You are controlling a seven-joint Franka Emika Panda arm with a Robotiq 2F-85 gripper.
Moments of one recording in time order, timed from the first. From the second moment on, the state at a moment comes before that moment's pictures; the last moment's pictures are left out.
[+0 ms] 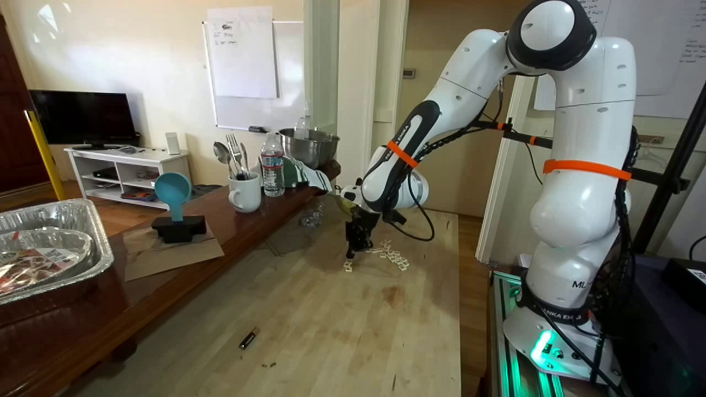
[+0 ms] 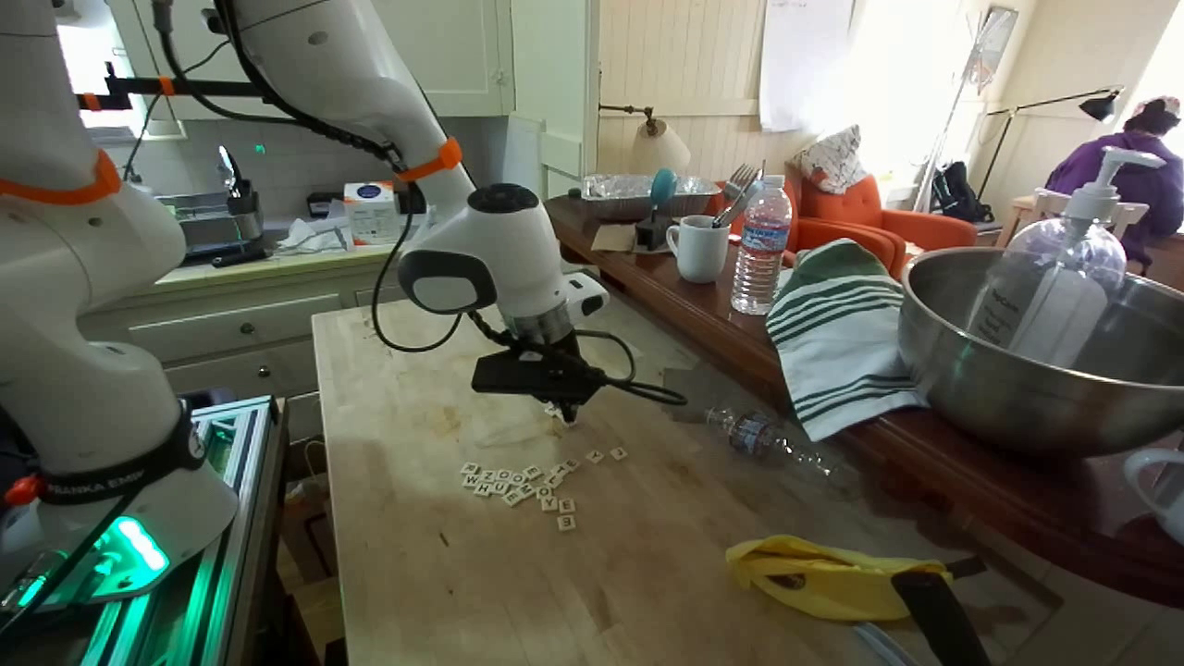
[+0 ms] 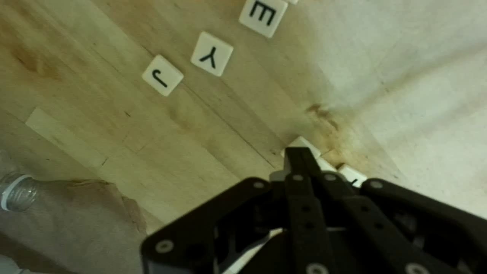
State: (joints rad) arm -0.57 0.19 0.47 -2.59 0.37 3.03 -1.42
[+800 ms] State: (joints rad) arm -0.65 0.09 0.47 -2.70 0.40 3.04 -1.40
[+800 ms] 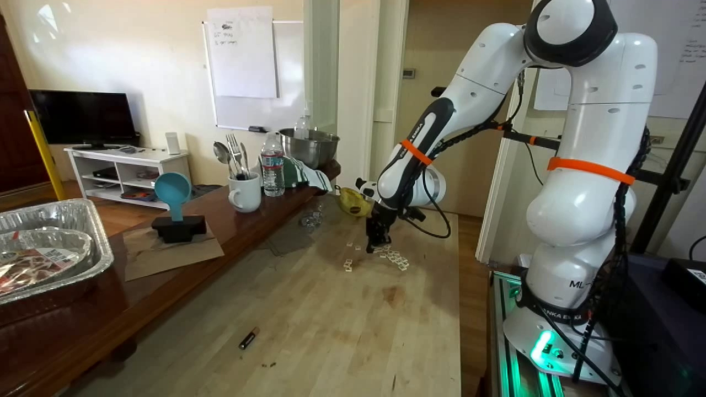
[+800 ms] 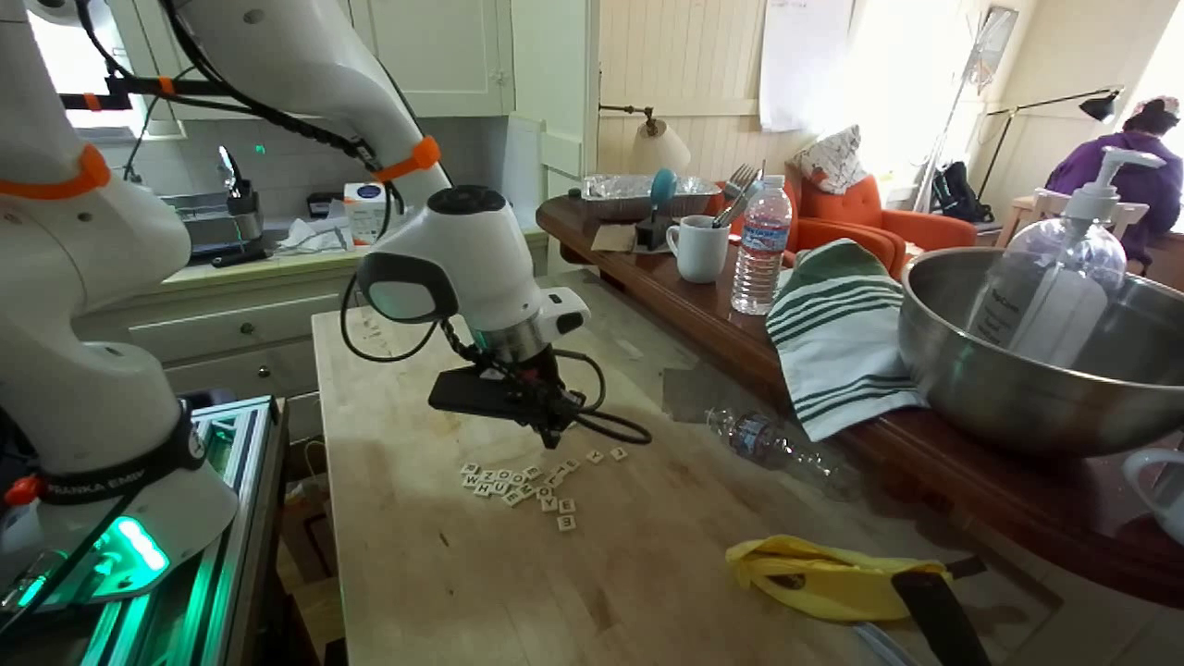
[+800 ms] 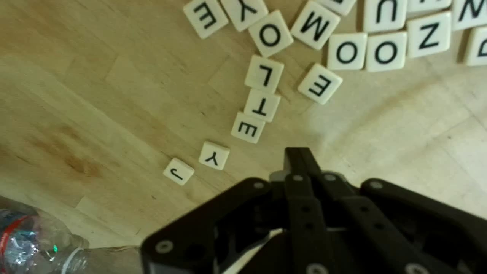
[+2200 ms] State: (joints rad) arm -0.67 0.14 0.43 -2.71 0.45 3.12 -1.28
